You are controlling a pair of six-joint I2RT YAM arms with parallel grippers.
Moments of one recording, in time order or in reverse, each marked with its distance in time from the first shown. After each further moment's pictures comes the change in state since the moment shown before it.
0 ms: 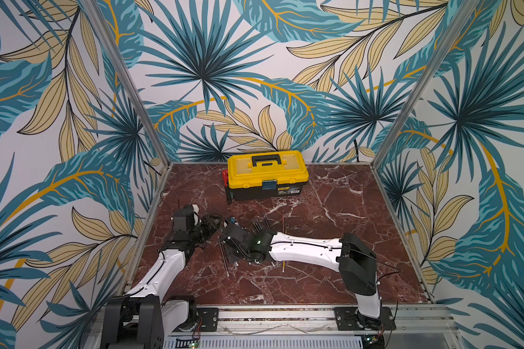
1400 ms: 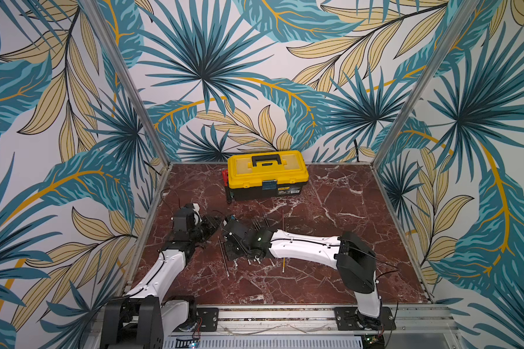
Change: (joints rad) left arm -0.007 0.002 0.000 0.013 -0.001 0.013; right arm -0.030 0.016 -0.002 0.044 -0.072 0.001
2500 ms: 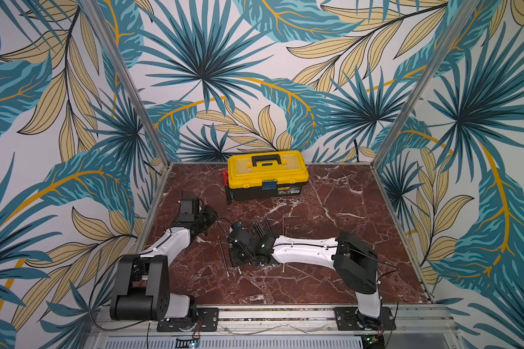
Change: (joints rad) left arm -0.002 0.311 0.205 -0.056 -0.178 0.035; right arm 0.000 -0.011 -0.159 0.109 -0.036 0.089
